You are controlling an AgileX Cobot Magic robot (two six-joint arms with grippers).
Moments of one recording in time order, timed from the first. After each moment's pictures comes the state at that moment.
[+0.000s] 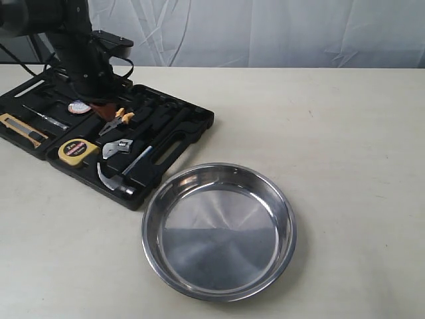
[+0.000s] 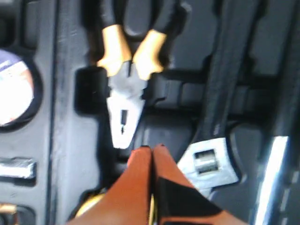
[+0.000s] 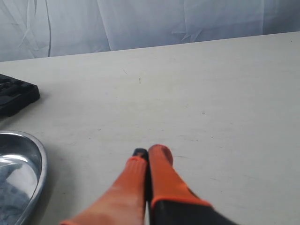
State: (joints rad) left arm -0.11 2.16 -1.72 -0.03 1.01 0.23; right arm 0.02 0.01 0.00 0.18 0.38 -0.04
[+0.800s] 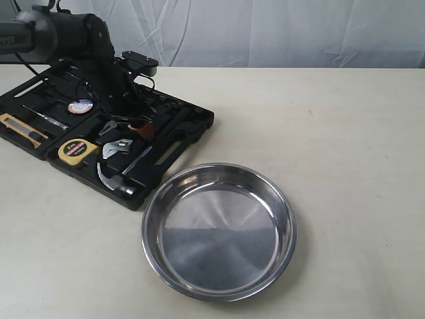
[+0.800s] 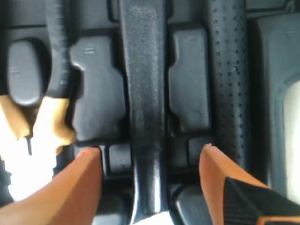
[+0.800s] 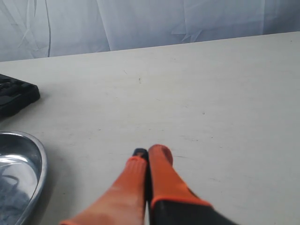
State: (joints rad) left arm -0.14 2.27 -1.72 -0.20 0.88 0.42; right arm 0.02 0.01 0.00 0.18 0.38 -0.04
